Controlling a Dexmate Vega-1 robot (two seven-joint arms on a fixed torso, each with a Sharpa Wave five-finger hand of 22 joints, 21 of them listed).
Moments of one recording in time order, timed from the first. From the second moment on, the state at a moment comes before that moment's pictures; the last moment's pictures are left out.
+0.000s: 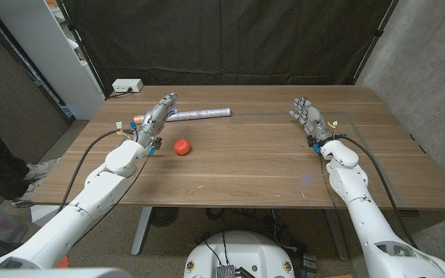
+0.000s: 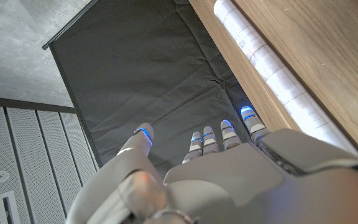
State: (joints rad) left arm 1.04 0.66 0.22 -1.62 -0.45 -0.20 0.04; left_hand 0.26 0.06 0.53 -0.04 0.18 -0.08 0.05 0.20 0.18 -0.08 0.03 0.22 0.20 -0.07 0.10 0.20 0.19 -0.15 0.14 0.50 0.19; right arm -0.90 -0.14 0.07 -1.30 0.23 0.15 0.30; right_hand 0.17 0.14 0.33 0.14 0.25 0.19 0.02 0.19 0.18 0.13 0.04 0.20 0.19 0.03 -0.03 0.19 0.18 0.25 -0.04 0.19 0.17
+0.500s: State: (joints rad) left arm 1.12 0.72 0.16 -1.71 -0.41 -0.18 0.07; left_hand 0.29 0.04 0.54 -0.09 0.18 -0.04 0.06 0.21 0.18 -0.03 0.04 0.24 0.21 -0.05 0.09 0.21 0.20 -0.15 0.14 0.50 0.19; right arm -0.91 -0.14 0.07 -1.33 0.23 0.14 0.30; right_hand 0.17 0.14 0.33 0.15 0.25 0.19 0.02 0.19 0.18 0.13 0.04 0.20 0.19 0.03 -0.03 0.19 0.18 0.25 -0.04 0.19 0.17
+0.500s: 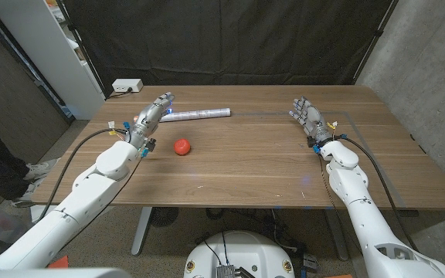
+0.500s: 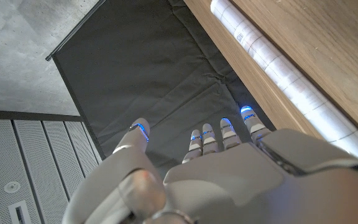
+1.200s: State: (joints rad) left arm 1.23 0.78 0.06 -1.81 -0.33 -0.17 0.09; left_hand 0.37 0.02 0.54 -0.15 0.18 0.01 0.06 0.22 0.18 0.01 0.01 0.26 0.22 -0.01 0.05 0.24 0.21 -0.10 0.11 0.50 0.20; right arm -0.93 -0.13 0.06 -1.35 0.22 0.14 0.30; right_hand 0.17 0.14 0.33 0.14 0.25 0.19 0.02 0.19 0.18 0.13 0.04 0.20 0.19 0.03 -0.03 0.19 0.18 0.25 -0.04 0.19 0.17
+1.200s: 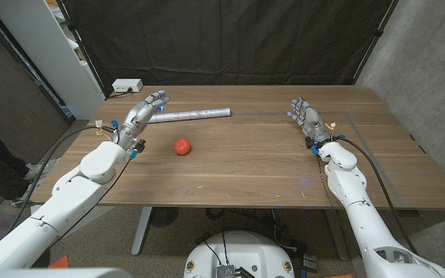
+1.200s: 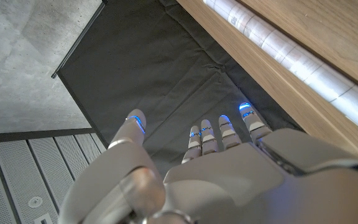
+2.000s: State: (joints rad) left arm 1.35 0.80 -0.08 -1.92 -0.24 -0.15 0.08; left_hand 0.42 -0.02 0.53 -0.17 0.18 0.02 0.06 0.22 0.18 0.01 0.01 0.26 0.23 -0.01 0.05 0.24 0.22 -0.10 0.10 0.50 0.20; right arm -0.91 -0.13 0.05 -1.34 0.22 0.15 0.29; right_hand 0.17 0.14 0.34 0.14 0.25 0.19 0.02 0.19 0.18 0.14 0.05 0.20 0.19 0.03 -0.03 0.19 0.18 0.25 -0.04 0.19 0.17
